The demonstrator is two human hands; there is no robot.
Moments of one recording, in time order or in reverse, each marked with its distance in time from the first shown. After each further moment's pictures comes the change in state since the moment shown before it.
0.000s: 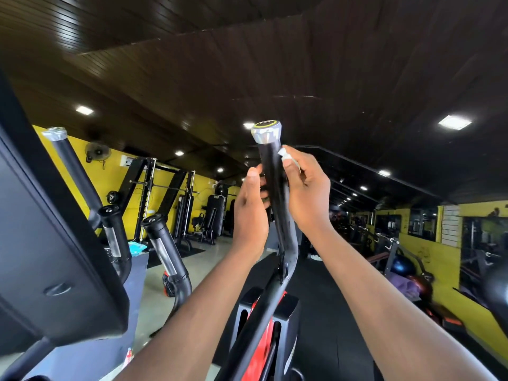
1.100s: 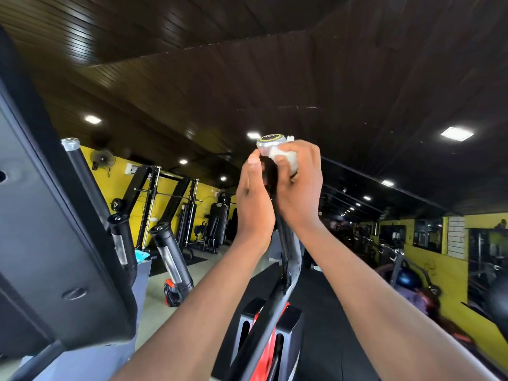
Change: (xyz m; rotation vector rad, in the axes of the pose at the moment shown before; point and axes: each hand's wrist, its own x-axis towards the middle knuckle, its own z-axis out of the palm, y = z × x) left_hand 0.012 0.033 0.005 -0.052 0.059 0.108; right_hand 0.014 -0.036 0.022 -0.103 0.107 -0.214
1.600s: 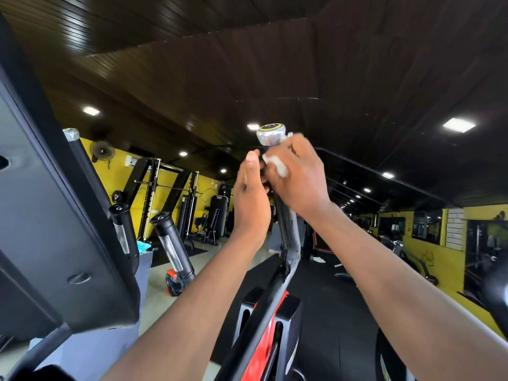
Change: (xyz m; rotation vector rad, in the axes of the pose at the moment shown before) left_hand -0.009 -0.008 -0.007 0.040 0.018 -0.051; right_hand 0.007 0.020 -0.016 -0.300 -0.183 -0.449
